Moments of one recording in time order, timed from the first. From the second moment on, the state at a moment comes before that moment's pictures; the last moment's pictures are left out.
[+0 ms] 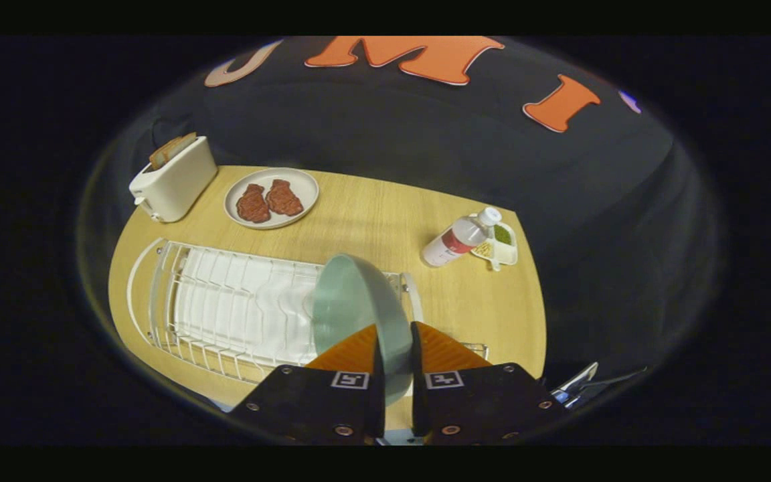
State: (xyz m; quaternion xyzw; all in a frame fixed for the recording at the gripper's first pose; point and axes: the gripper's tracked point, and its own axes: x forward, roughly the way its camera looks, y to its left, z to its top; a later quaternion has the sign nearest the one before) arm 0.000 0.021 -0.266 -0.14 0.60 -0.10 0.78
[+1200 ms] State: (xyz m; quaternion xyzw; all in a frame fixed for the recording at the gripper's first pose) arm -0.147 0.010 -0.194 0.04 0.59 -0.09 0.80
